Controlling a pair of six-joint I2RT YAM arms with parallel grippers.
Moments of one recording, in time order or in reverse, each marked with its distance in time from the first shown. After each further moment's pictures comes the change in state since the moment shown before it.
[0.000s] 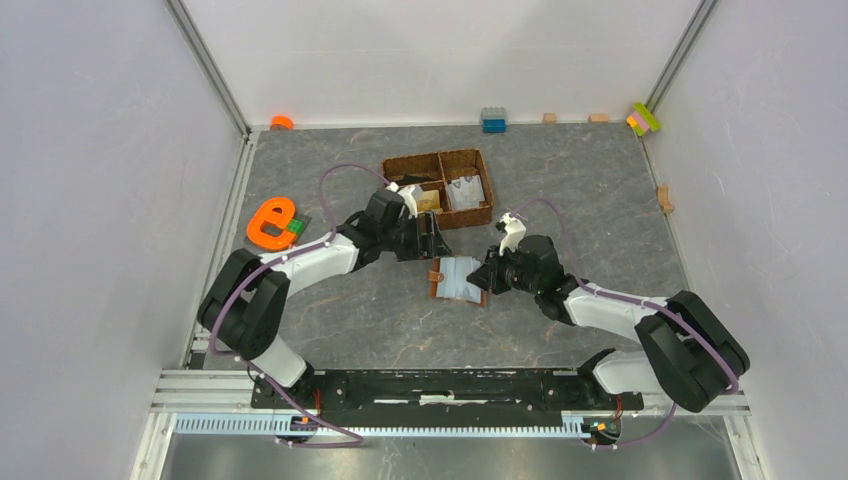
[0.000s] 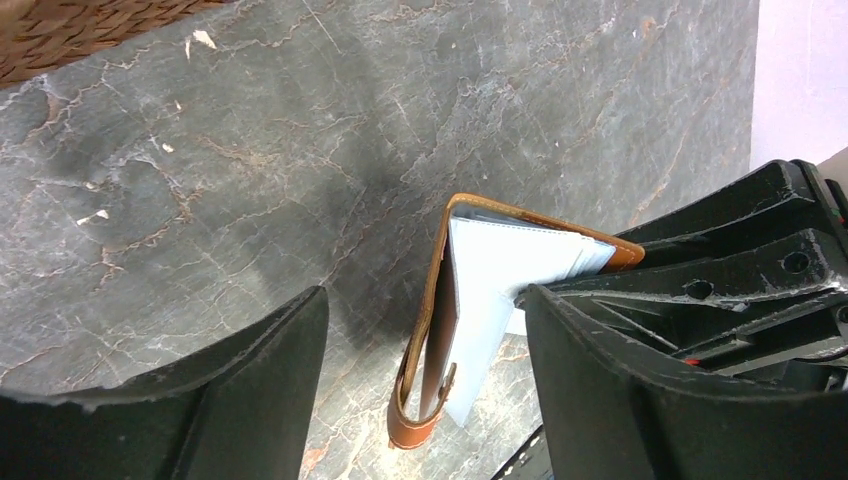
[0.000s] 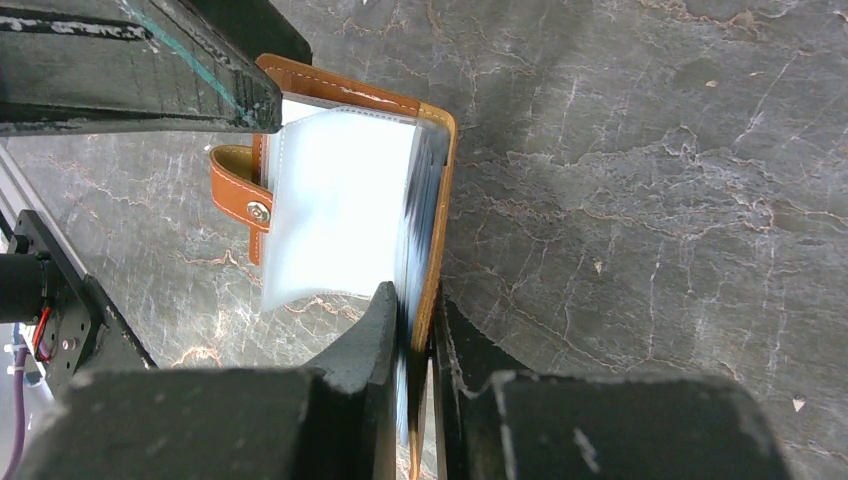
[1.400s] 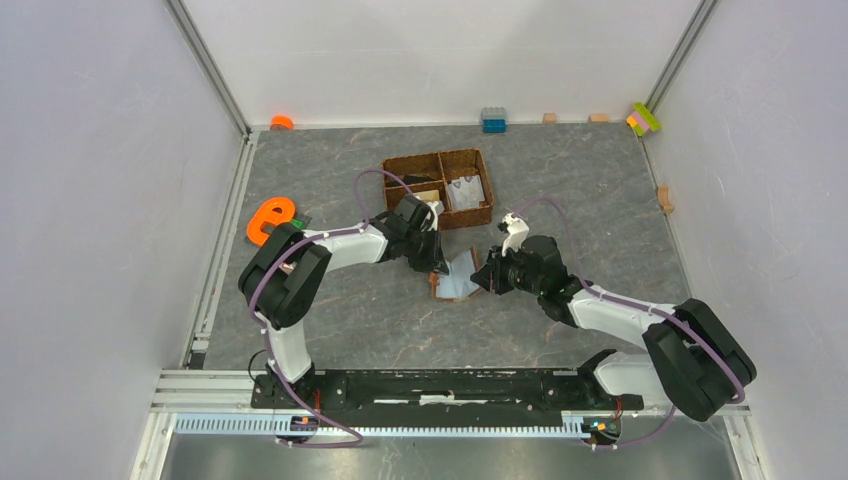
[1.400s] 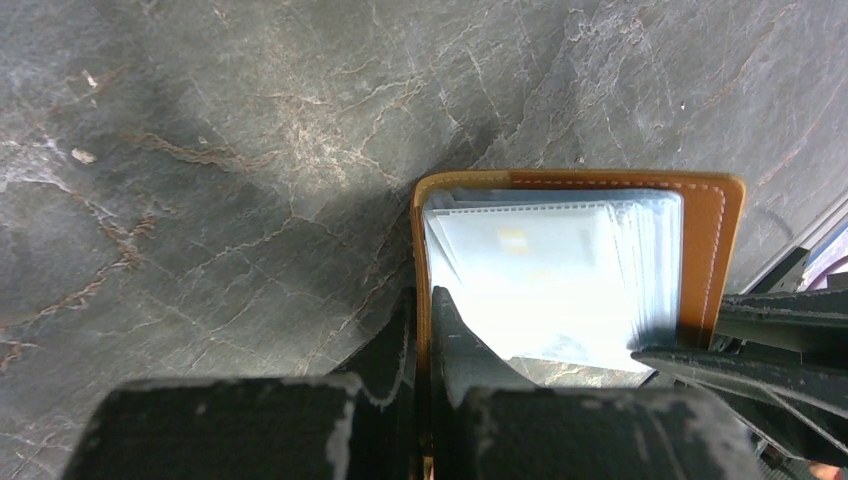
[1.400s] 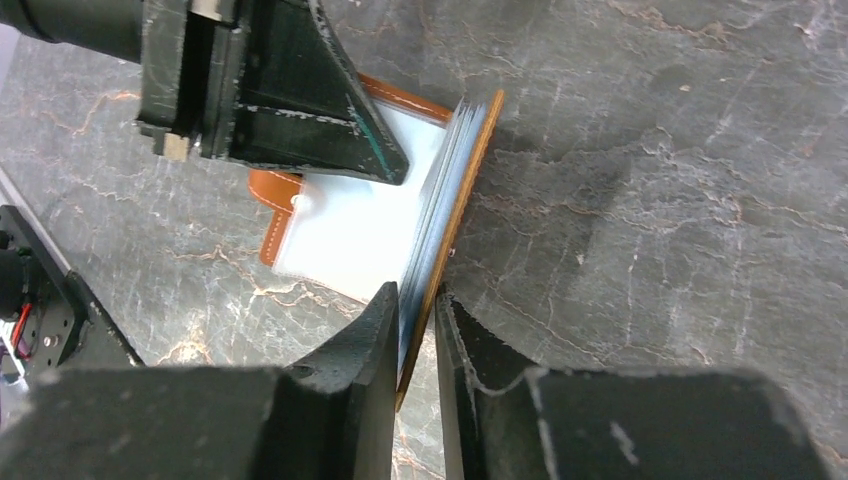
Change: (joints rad) left arm -0.056 0.245 0.139 -0.126 -0.016 0.055; right arm -0.005 -0.047 -0.006 -0.029 -0.007 -0.031
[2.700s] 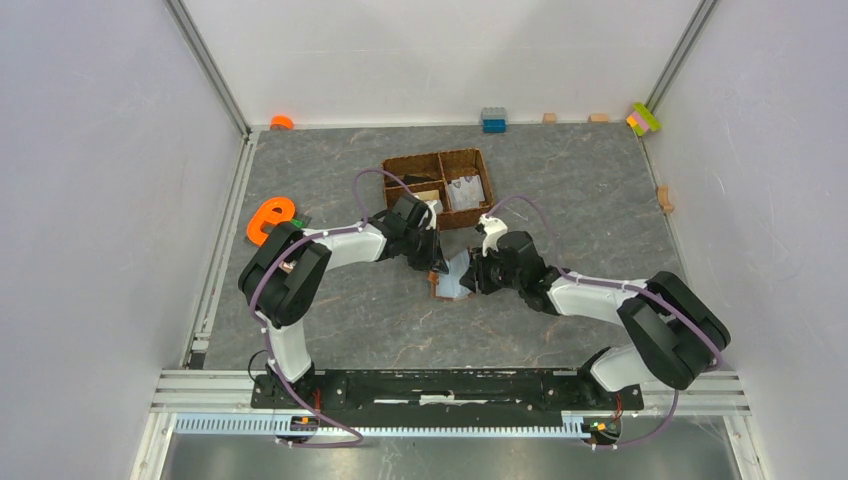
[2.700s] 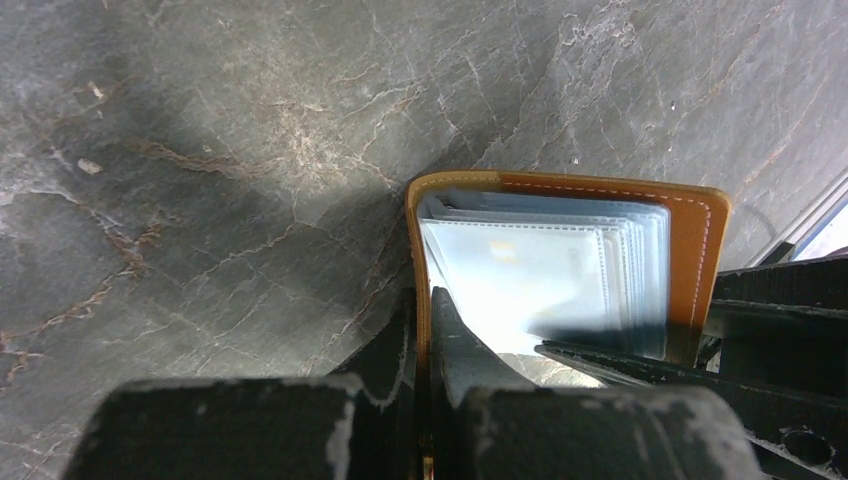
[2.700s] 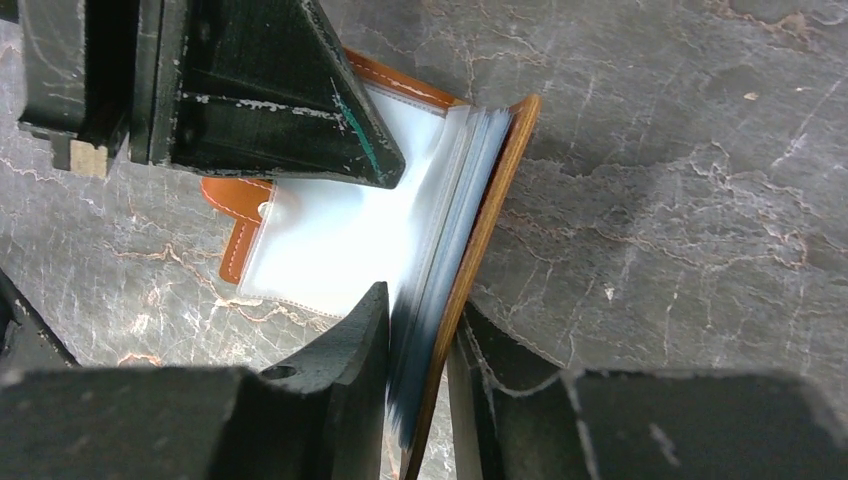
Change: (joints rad) left arm 0.009 0.006 0.001 0.009 0.043 -0.002; right arm 0.085 0.165 0.113 -0.074 0.084 -0.054
